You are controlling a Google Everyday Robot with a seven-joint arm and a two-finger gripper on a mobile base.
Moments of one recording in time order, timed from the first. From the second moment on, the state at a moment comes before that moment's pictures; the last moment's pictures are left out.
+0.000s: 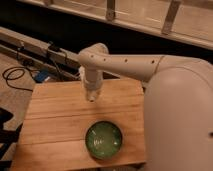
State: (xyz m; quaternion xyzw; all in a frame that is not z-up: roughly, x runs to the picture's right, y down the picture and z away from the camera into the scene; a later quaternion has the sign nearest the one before) arm -0.045 0.048 0.751 -0.30 0.17 0.59 0.73
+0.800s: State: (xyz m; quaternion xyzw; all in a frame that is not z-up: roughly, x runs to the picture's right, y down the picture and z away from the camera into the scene) arm -0.001 0.083 0.722 -0.29 0.18 0.62 0.70
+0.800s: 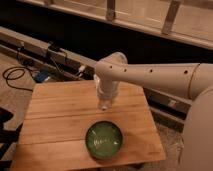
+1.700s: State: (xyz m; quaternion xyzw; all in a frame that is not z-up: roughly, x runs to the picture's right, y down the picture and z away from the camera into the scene) arm 0.054 0.166 0.705 -0.31 0.20 0.65 0.66
